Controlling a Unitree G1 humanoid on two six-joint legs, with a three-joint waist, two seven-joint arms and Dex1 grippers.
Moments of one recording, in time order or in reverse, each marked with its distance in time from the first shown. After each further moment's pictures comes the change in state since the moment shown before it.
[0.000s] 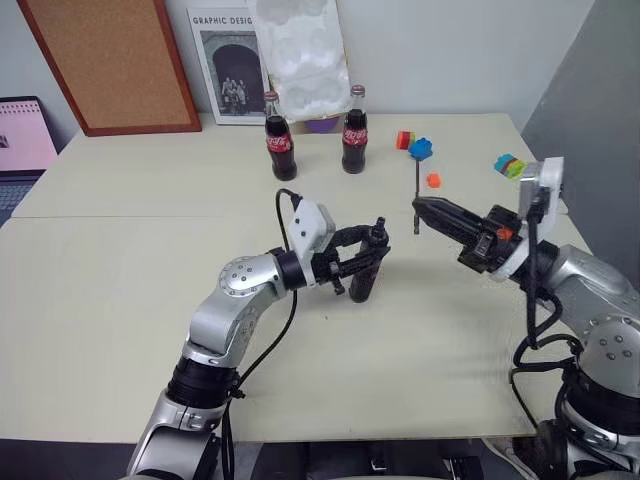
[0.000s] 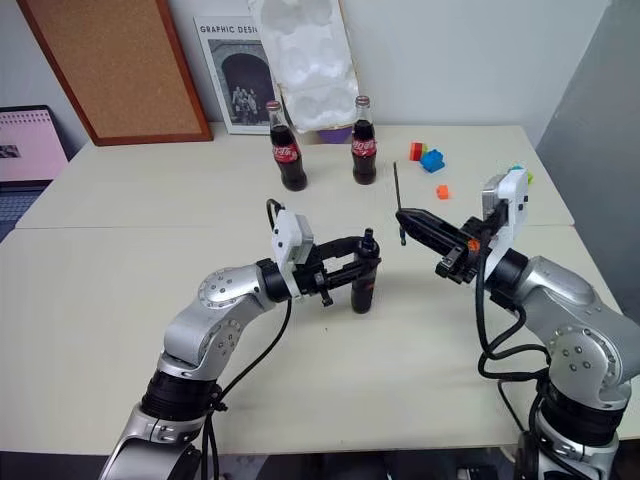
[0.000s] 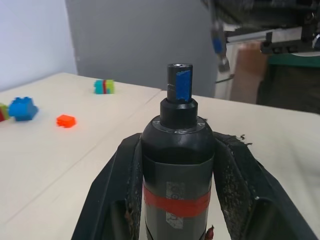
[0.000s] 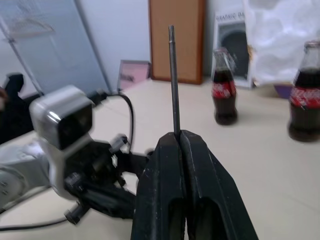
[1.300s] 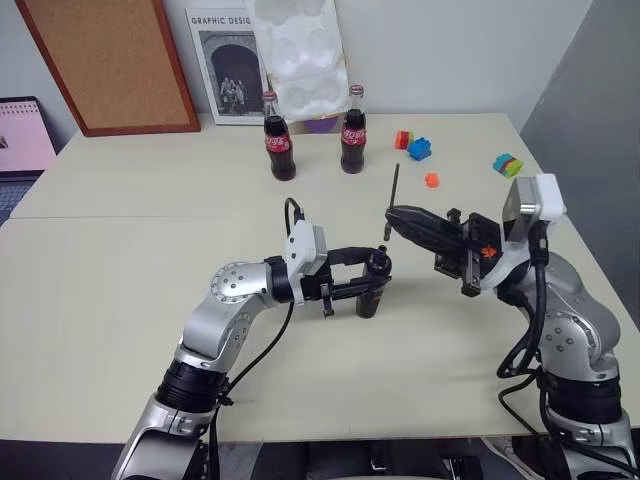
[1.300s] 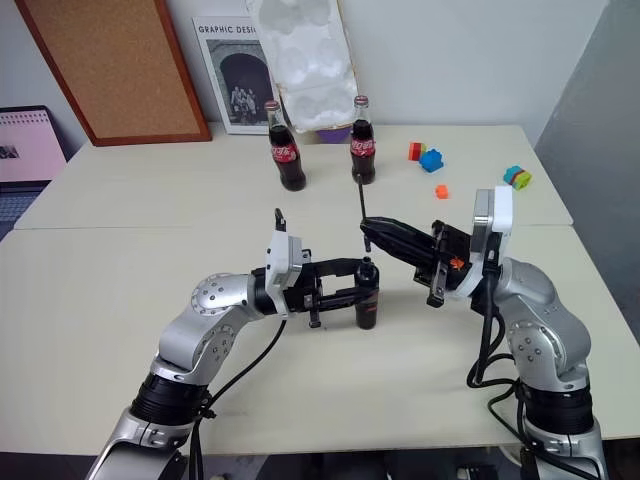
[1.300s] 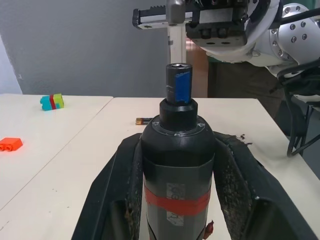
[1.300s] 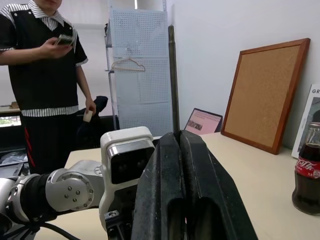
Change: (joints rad) left arm 0.031 0.066 -0.031 0.045 0.003 -0.178 -0.199; right arm 0.047 -0.033 0.281 0.215 -0.060 -0.580 0.331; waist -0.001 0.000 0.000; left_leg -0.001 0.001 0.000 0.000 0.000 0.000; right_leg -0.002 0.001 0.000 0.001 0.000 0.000
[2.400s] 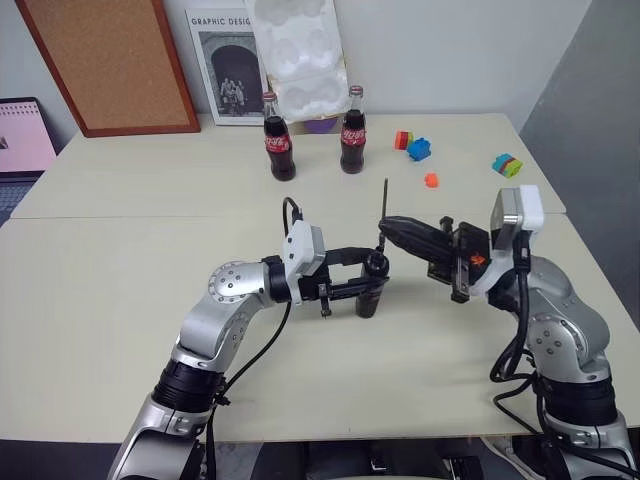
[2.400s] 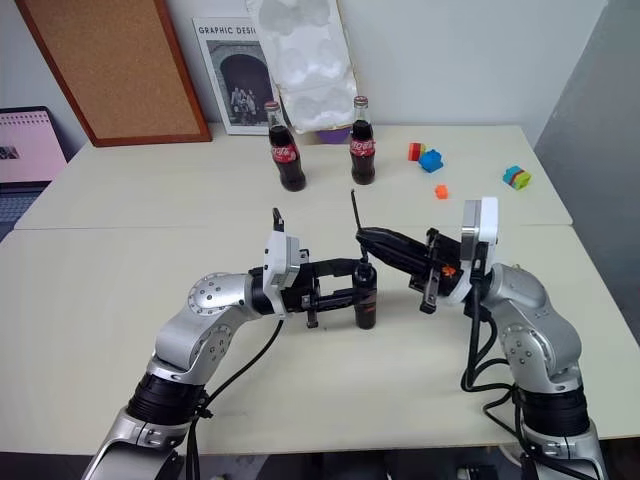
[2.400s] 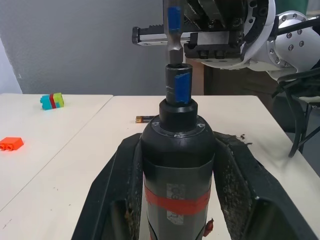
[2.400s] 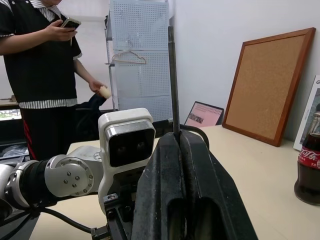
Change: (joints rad) left arm 0.000 0.019 0.000 -0.003 -0.004 -0.004 -0.009; right arm 0.018 -0.006 0.040 0.016 -0.028 -0.038 0.014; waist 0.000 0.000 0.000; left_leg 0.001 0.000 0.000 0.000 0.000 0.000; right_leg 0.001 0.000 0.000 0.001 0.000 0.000
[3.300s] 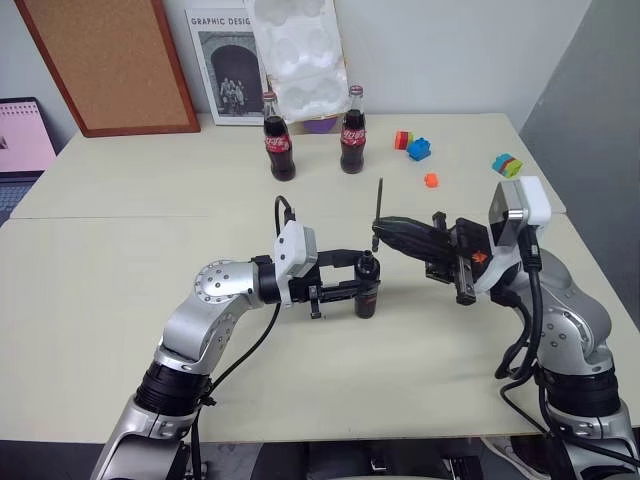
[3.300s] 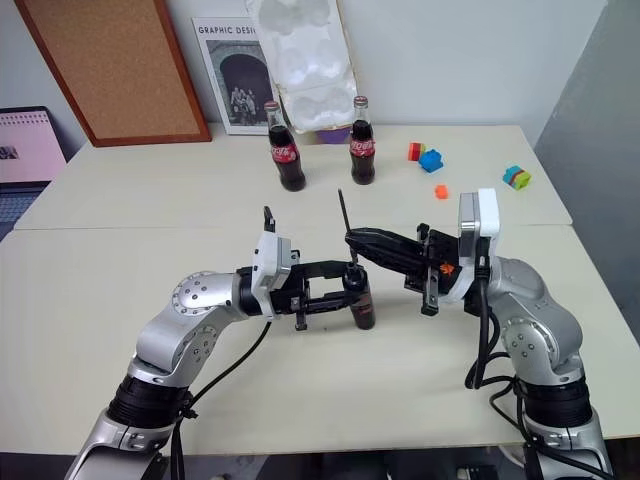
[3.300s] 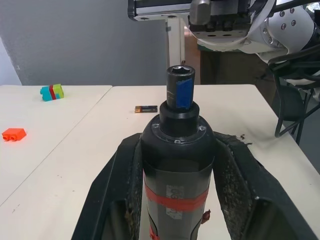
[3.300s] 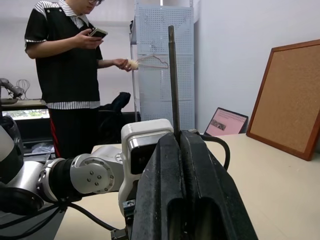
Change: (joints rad) left arm 0.012 0.068 0.012 -0.059 -0.022 0.050 0.001; right arm -0.048 -0.030 0.027 -0.007 0.073 0.027 0.032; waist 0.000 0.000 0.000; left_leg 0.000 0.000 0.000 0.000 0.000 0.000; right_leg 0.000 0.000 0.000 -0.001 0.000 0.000
